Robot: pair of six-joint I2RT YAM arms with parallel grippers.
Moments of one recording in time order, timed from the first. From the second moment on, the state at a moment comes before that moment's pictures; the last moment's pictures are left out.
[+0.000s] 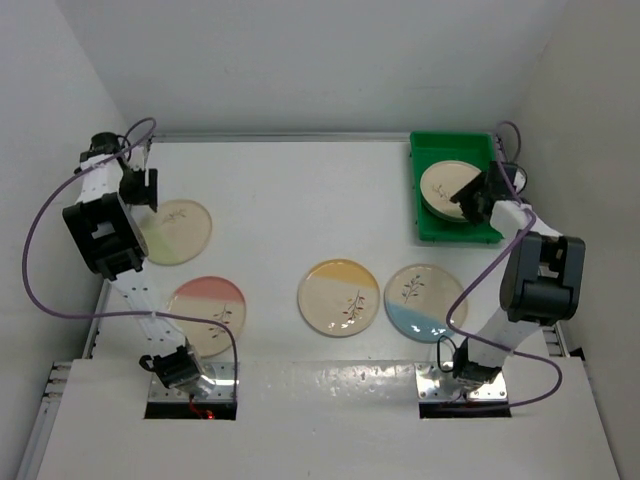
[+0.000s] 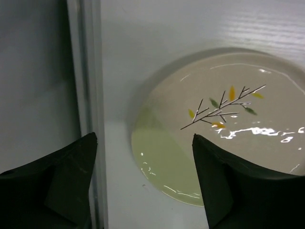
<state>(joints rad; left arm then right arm) 0.42 2.16 1.92 -0.86 0.02 0.31 -0.25 1.71 1.02 -0.11 -0.03 0.71</state>
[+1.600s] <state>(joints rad) -0.03 2.11 1.89 -0.88 0.42 0.49 0.41 2.50 1.75 0.14 -0.80 0.66</state>
